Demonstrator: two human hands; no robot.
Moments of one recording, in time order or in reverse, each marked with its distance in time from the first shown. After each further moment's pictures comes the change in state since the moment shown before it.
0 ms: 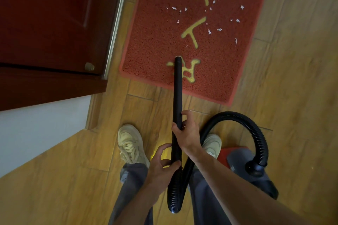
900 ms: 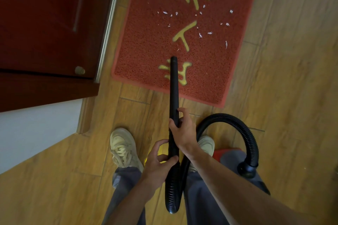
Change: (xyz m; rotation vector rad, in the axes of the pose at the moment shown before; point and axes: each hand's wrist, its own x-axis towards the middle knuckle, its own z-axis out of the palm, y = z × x) left_hand 0.003 0.017 0.019 0.056 -0.017 0.077; right_hand 0.013 0.000 -0.019 -0.013 0.047 -0.032
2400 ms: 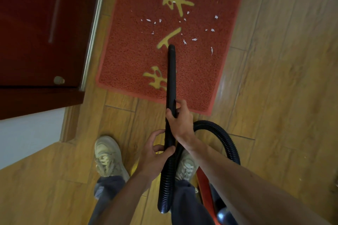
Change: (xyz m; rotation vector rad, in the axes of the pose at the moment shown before) left_hand 0.023 0.050 0.074 0.051 0.065 0.101; right_hand 0.059 -0.009 -0.076 0.083 -0.034 -0.044
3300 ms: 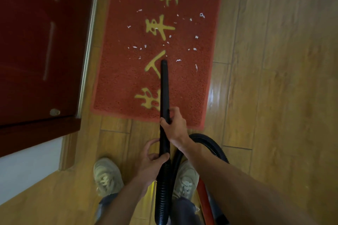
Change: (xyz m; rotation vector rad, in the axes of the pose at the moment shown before) left_hand 0.003 0.055 0.030 0.040 0.049 -0.063; right_hand 0.037 -0.013 -0.036 0.080 -0.068 0.066
